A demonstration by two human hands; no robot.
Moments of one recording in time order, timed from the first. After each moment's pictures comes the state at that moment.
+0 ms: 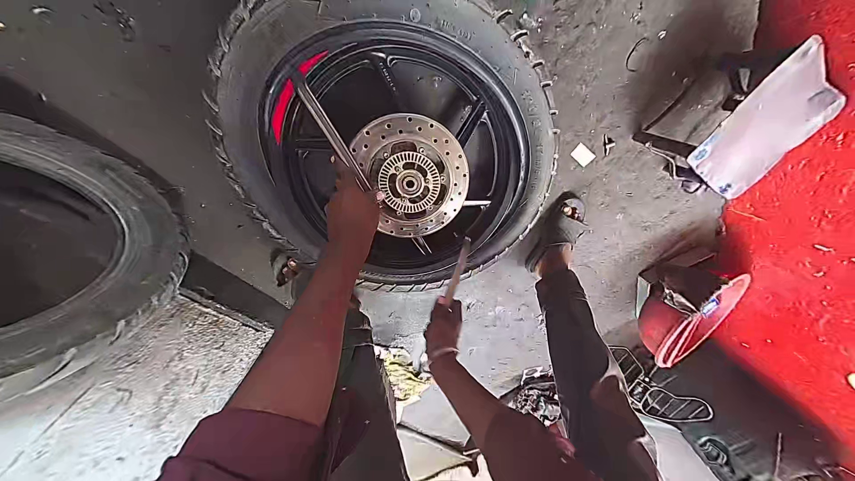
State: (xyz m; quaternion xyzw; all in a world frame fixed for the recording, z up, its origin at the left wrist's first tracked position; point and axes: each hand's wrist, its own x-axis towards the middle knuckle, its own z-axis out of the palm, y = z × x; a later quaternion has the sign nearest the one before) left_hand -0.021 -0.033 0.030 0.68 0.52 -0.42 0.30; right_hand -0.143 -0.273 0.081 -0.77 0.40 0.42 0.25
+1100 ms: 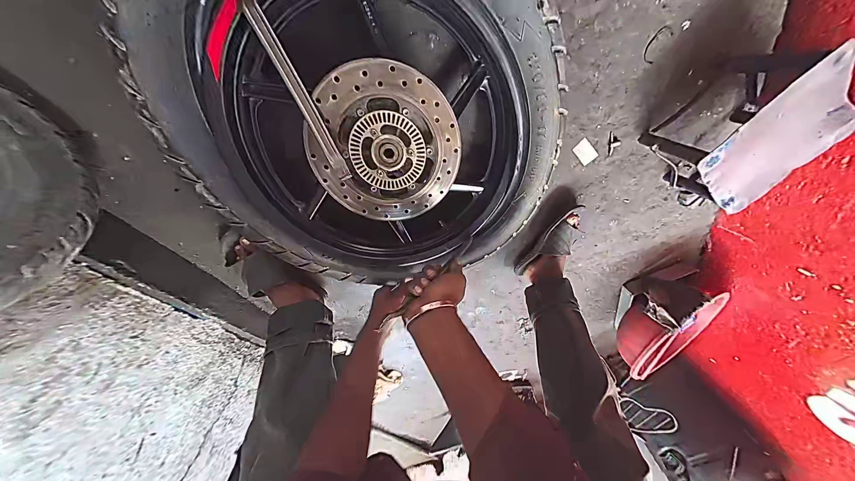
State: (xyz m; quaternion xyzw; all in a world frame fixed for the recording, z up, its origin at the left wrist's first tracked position) left_hand -0.189 -0.253 0.009 0.30 0.67 -0.24 0.63; right_hand -0.035 -0.217 0.075 -0.54 0.70 0.24 0.41
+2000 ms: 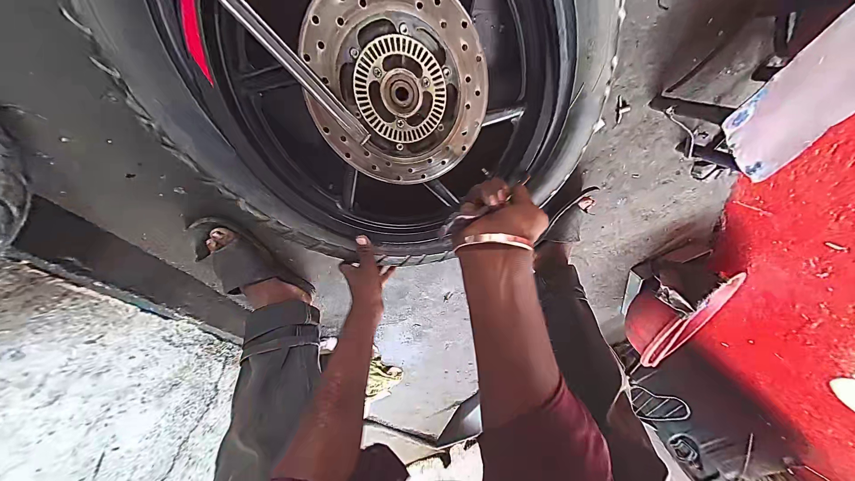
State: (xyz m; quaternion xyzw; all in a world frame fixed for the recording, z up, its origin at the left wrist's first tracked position) left_hand -0.161 -0.246 -0.011 0.24 0.78 -0.03 0.58; right_hand 0.066 -0.220 0.087 -0.43 0.57 0.08 0.69
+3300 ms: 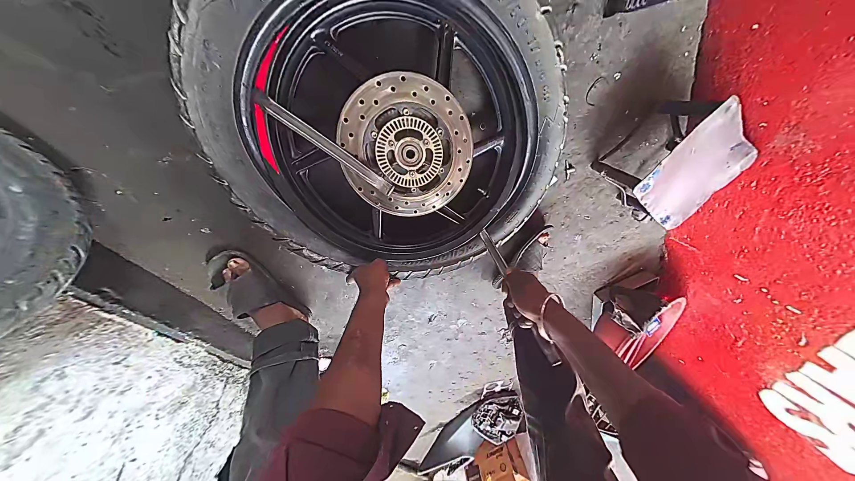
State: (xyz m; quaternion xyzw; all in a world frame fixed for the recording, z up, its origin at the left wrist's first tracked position) left_hand -0.079 -0.211 -0.017 0.20 0.83 -0.22 0.48; right_hand 0.125 -0.389 0.103 -0.72 0.18 0.66 -0.05
